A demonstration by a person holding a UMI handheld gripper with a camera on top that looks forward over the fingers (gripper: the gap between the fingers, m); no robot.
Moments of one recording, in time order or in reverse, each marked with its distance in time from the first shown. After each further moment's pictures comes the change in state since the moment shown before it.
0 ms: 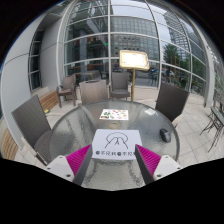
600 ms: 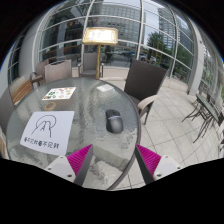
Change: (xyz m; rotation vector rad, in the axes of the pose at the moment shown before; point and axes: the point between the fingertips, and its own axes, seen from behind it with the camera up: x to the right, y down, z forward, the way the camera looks) arm 0.295 0.092 0.117 -0.189 0.233 0.026
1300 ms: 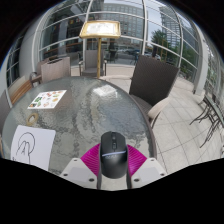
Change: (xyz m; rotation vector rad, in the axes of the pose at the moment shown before) arm 0.004 -0.061 0.152 -0.021 -0.054 -0.004
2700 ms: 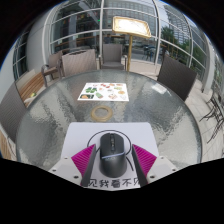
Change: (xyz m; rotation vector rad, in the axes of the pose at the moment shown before) arm -0.289 0.020 -0.061 -0.075 -0.084 -0.023
